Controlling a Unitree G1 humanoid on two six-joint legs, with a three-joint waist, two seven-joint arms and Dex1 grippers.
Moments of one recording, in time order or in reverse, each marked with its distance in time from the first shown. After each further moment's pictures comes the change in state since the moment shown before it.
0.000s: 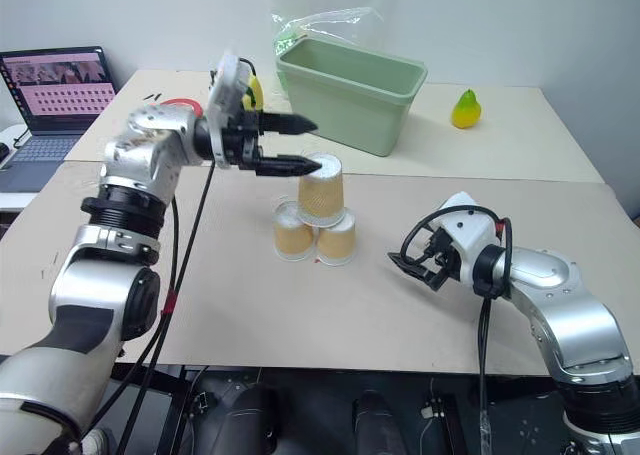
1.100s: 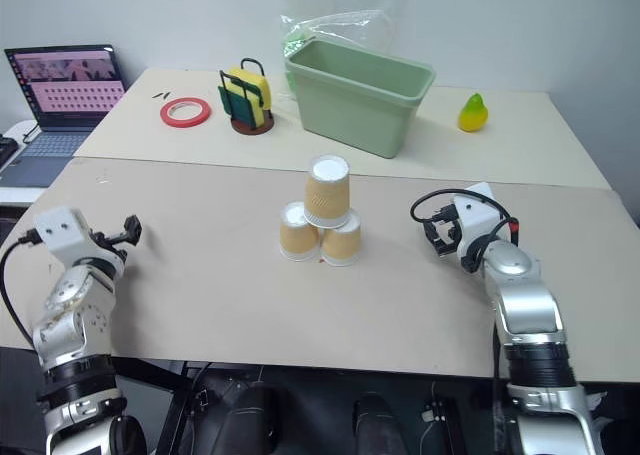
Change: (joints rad) left arm 0.897 -0.107 0.594 -0.593 0.063 0.090 1.356; right arm -0.134 0.327 -0.071 0.480 -0.243 -0.225 -0.441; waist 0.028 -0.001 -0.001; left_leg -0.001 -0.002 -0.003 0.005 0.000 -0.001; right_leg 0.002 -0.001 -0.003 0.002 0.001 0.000
